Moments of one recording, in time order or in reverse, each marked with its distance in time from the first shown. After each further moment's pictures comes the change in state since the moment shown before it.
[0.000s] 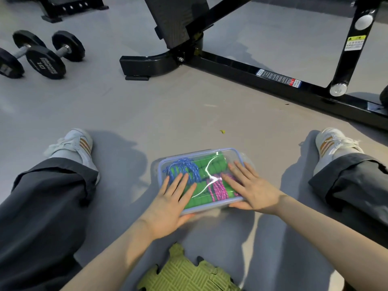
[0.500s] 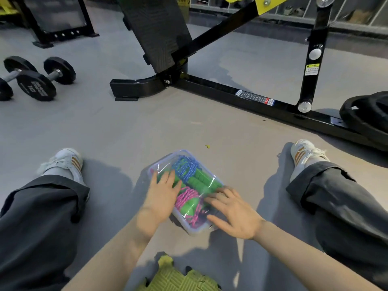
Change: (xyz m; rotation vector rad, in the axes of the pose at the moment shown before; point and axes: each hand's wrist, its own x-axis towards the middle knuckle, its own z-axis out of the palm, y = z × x) left_hand 0.054 0.003 -0.049 0.186 -0.092 -0.173; right_hand -0.020 -0.051 -0.046 0.342 0.036 0.091
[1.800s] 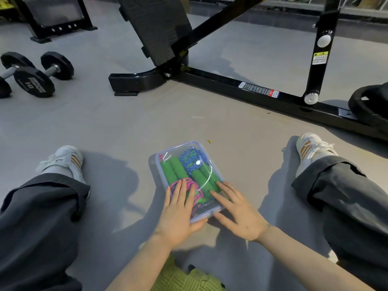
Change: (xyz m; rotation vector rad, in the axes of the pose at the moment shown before) left_hand -0.025 0.051 0.041 -0.376 0.098 -0.055; right_hand -0.008 0.011 0.030 0.149 0.058 0.184
